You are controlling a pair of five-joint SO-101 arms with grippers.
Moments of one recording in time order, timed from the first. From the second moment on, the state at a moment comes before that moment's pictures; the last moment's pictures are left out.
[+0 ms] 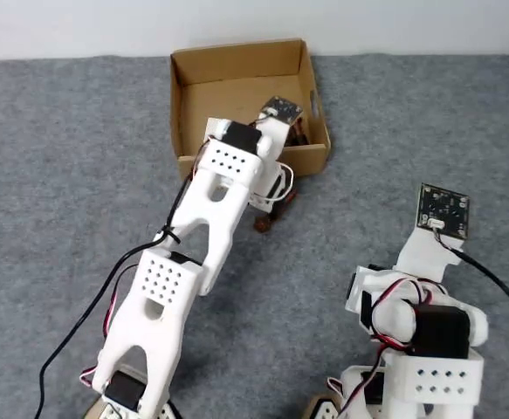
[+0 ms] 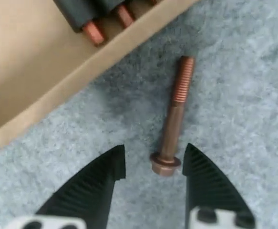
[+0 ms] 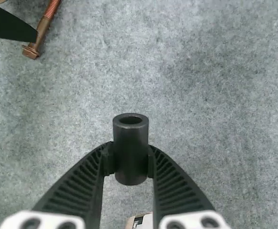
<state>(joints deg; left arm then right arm) 21.9 58.6 -58.2 98.2 5.3 -0.3 -63.9 40.7 96.5 -15.2</state>
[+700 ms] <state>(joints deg) 26.2 63.6 -61.2 98.8 9.2 -0.3 -63.9 40.7 96.5 -15.2</state>
